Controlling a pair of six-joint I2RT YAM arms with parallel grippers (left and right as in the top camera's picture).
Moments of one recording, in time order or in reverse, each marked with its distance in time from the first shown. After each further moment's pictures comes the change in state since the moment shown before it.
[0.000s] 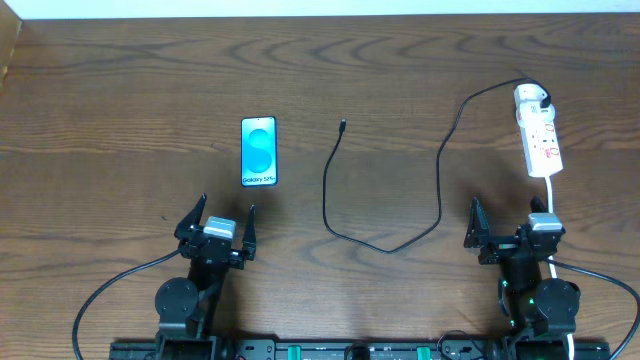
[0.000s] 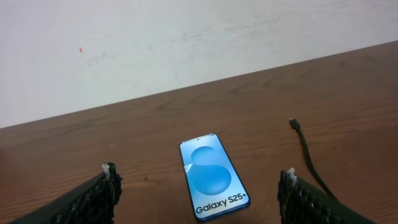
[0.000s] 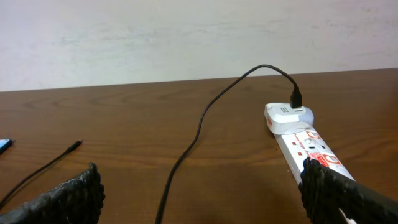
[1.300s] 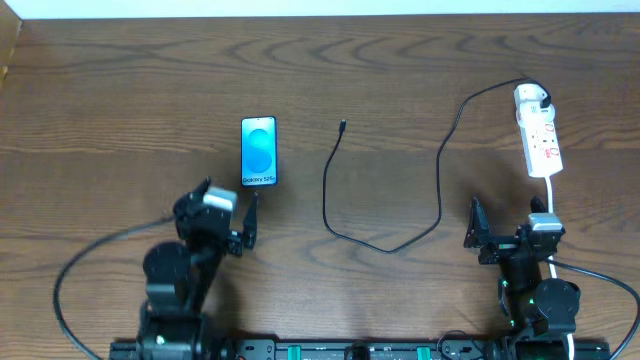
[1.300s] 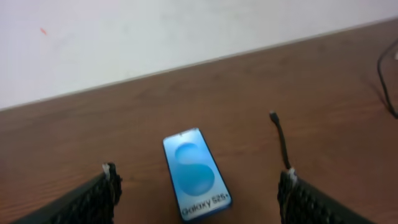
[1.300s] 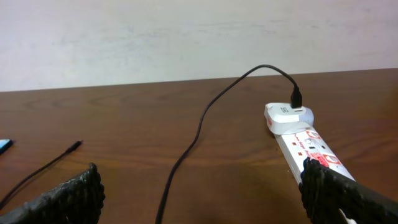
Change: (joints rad) left arm 0.000 0.432 0.302 -0.045 0.065 -0.005; right arm 0.000 0.000 0.000 0.000 0.000 0.000
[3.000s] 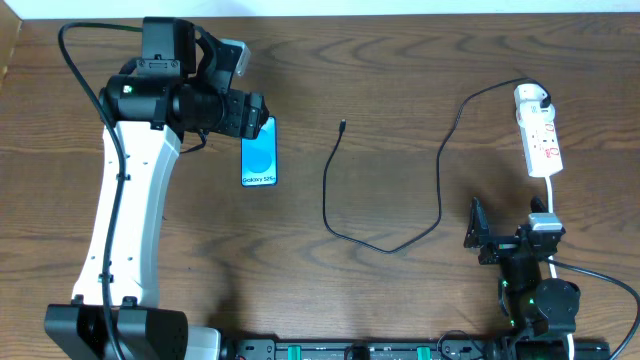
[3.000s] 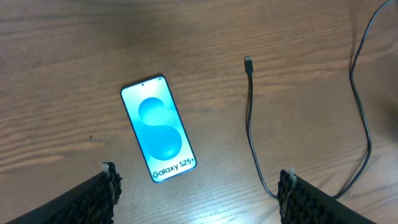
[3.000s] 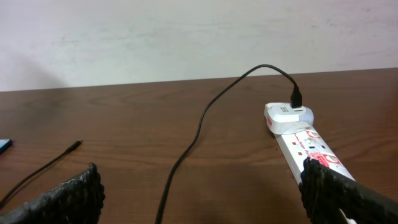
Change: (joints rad) left arm 0.000 1.157 1.324 -0.970 0.093 -0.004; right arm 0.000 0.000 0.000 0.000 0.000 0.000
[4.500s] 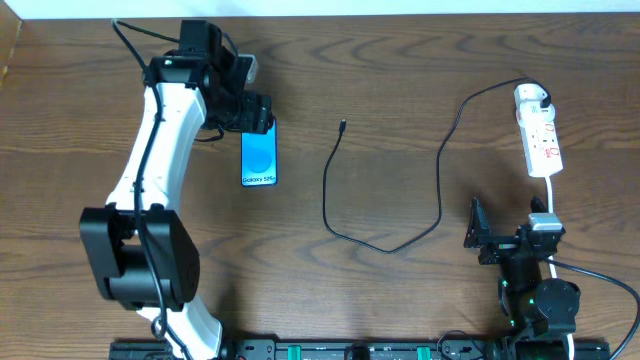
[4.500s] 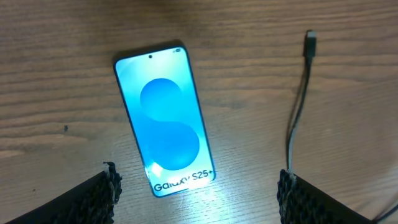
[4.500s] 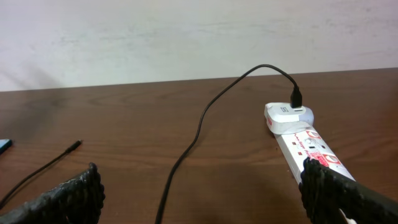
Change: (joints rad) left arm -0.002 0.281 0.000 0.061 -0.064 -0.083; right arm 0.000 0.000 0.000 0.000 0.000 0.000
